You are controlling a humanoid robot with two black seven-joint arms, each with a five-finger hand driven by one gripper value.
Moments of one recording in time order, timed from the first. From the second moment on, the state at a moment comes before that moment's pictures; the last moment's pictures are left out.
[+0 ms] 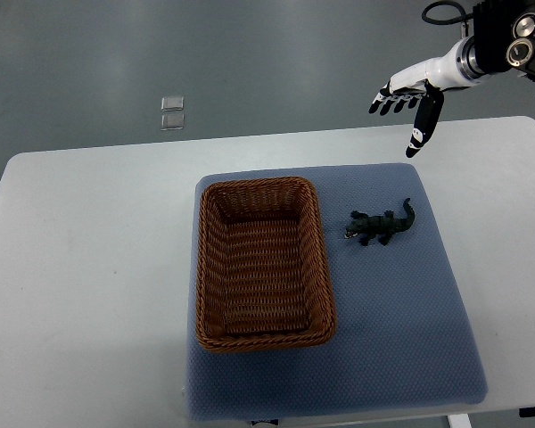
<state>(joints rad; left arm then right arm) -0.05 0.00 -0.09 -0.19 0.04 0.00 0.10 1.51 -0.57 -0.05 1.04 -0.97 0.61 -0.27</state>
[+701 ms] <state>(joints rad) -0.05 0.00 -0.09 -0.19 0.04 0.00 0.10 1.37 -0.49 -0.09 1.10 -1.01 0.61 -0.25</state>
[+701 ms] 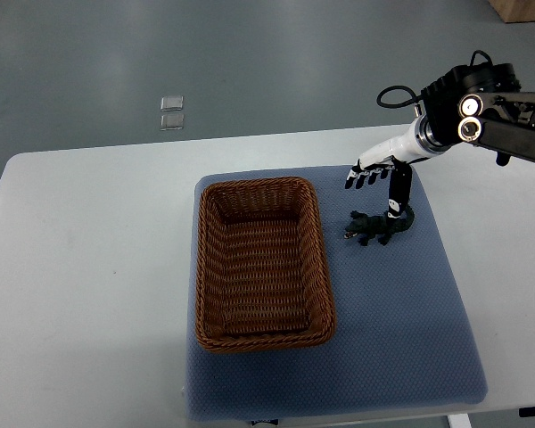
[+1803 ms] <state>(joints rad) -0.04 0.00 -0.09 -0.19 0.04 0.00 0.10 1.20 -0.44 -0.10 1.02 -1.21 0.42 -0.23</state>
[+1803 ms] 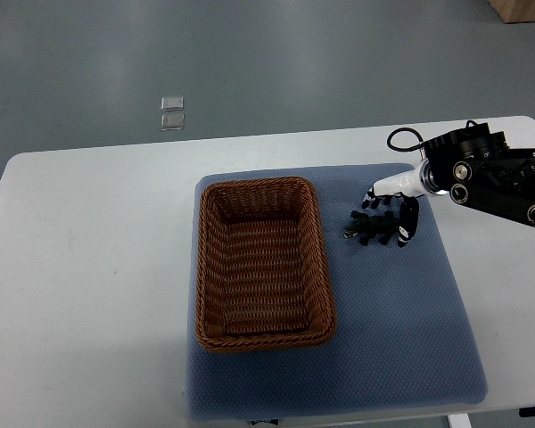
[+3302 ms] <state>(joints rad) -0.04 0.00 -0.09 -0.19 0.04 -0.01 0.10 1.46 -0.64 -0.08 1.20 -1.16 0.48 -0.21</state>
